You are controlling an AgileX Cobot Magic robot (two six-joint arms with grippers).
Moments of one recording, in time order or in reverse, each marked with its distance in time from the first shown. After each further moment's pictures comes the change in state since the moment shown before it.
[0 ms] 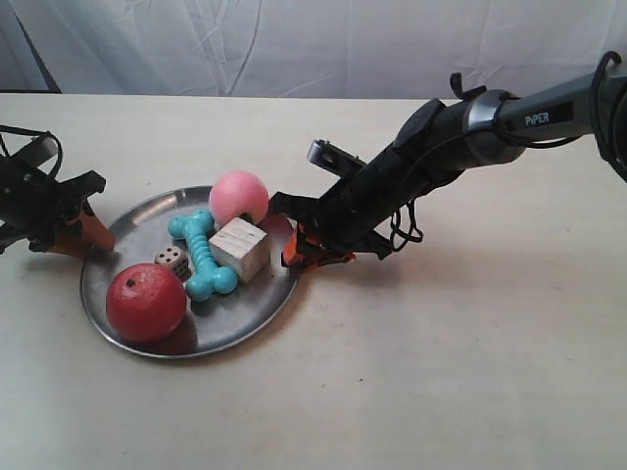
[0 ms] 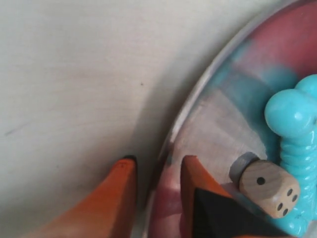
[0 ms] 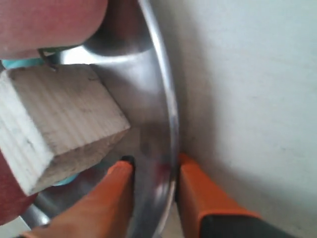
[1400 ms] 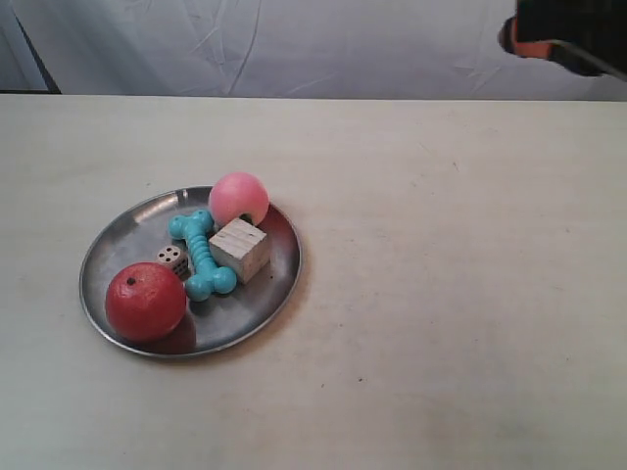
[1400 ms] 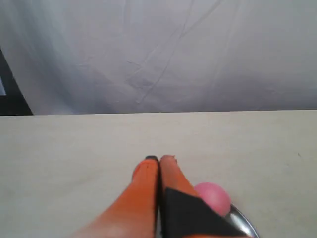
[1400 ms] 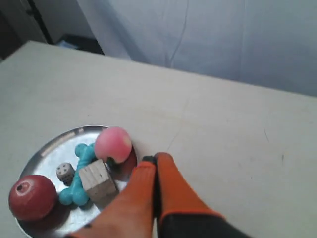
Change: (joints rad) left arm 0.077 -1.206 0.221 -0.051 -0.174 0.129; right arm -0.159 -1.231 0.451 -0.434 -0.214 0.006
